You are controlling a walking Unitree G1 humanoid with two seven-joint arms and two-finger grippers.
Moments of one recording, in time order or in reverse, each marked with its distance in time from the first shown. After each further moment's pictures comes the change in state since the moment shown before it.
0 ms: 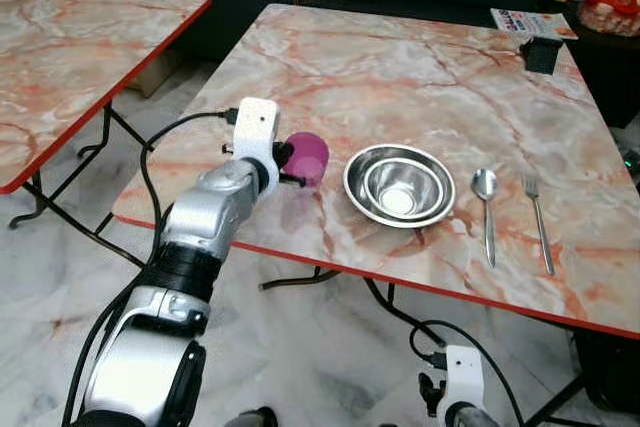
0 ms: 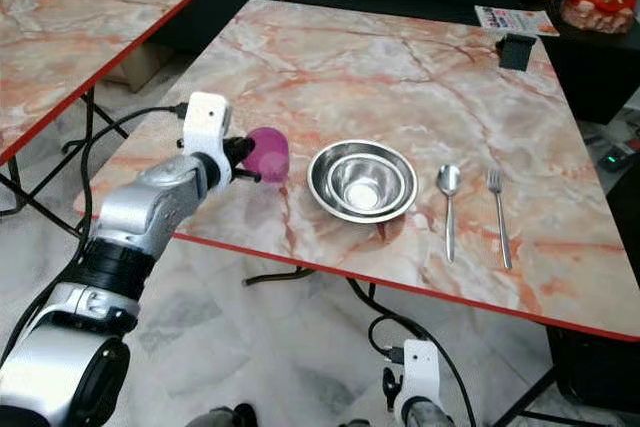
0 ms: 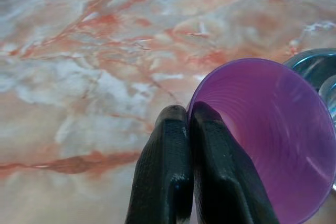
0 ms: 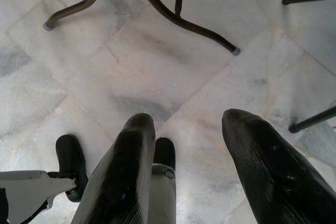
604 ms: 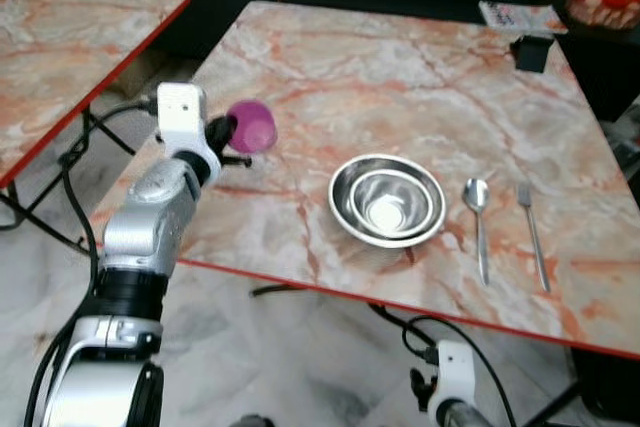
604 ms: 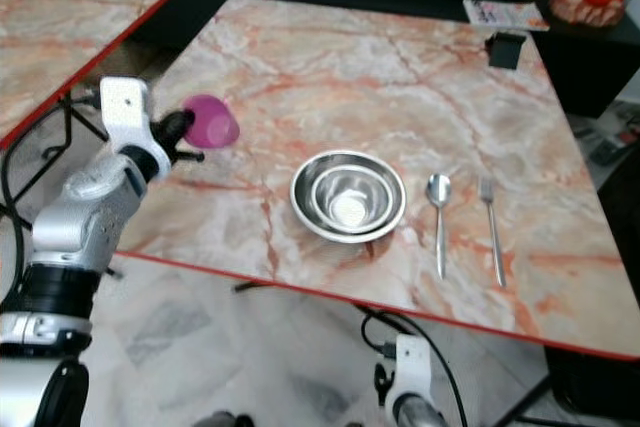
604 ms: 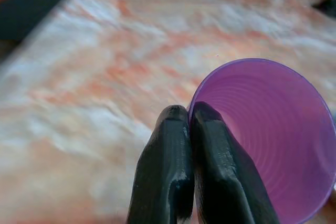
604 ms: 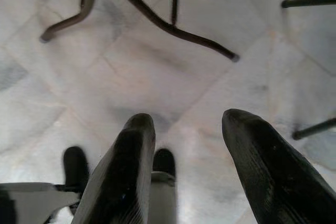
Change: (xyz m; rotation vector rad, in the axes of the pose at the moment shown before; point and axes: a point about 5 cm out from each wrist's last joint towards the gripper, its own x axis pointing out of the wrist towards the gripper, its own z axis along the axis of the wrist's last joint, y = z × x) left arm -0.035 0.047 -0.005 -0.028 -0.176 0.020; right arm 0.002 0.002 0.006 0.005 -0.015 -0.001
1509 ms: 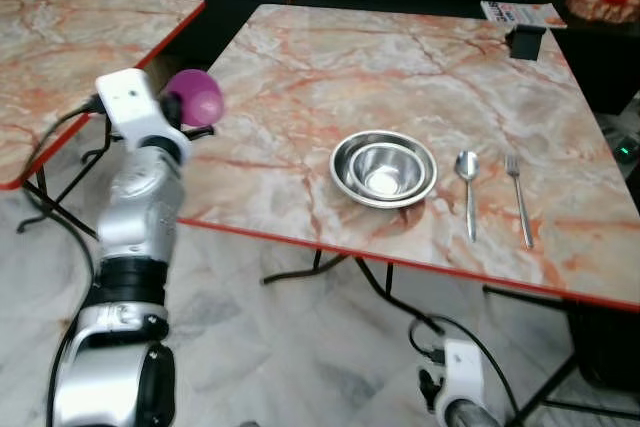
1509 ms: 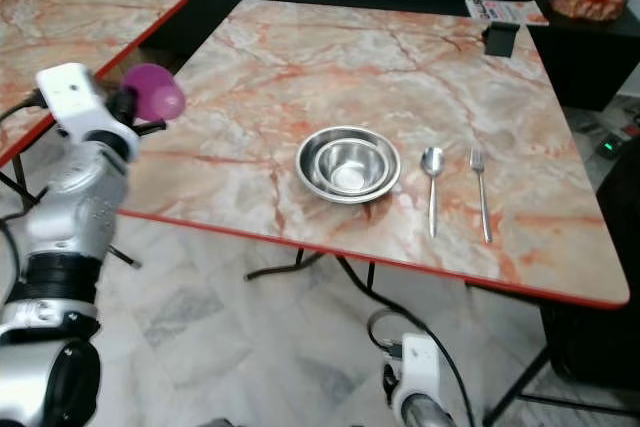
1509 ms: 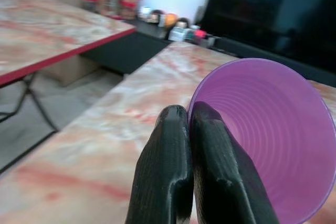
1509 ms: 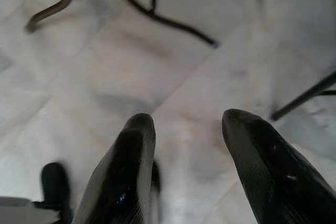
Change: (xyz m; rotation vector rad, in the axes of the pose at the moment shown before) left arm -0.002 0.037 0.023 -0.181 -0.236 0.360; right arm -0.002 -0.009 -0.007 0.004 0.019 -0.036
